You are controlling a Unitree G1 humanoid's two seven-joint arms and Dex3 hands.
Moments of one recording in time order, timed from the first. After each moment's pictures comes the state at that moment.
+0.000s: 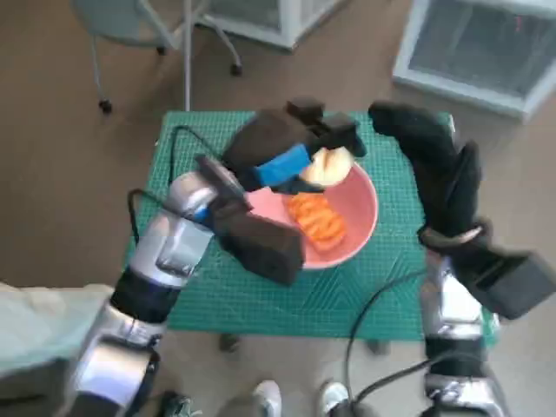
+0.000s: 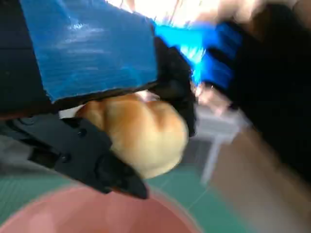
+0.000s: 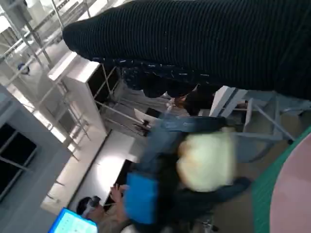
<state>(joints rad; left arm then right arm) -0.93 0.26 -0.42 0.55 0.64 -0.25 -0.19 -0.57 -0.11 -0.10 0.38 0.27 -0.63 0.44</state>
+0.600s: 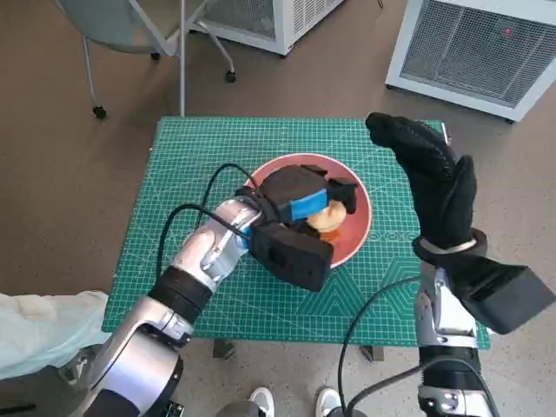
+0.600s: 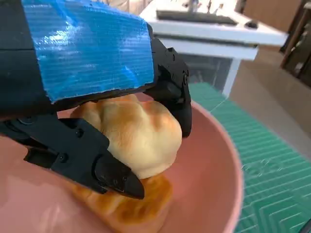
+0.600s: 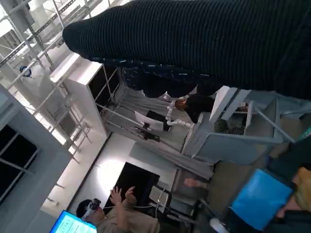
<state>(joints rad) -0.94 0.20 -0.49 0.80 0.66 -0.32 -0.16 -0.55 -0.11 -0.11 0.36 0.26 -0.63 0.41</state>
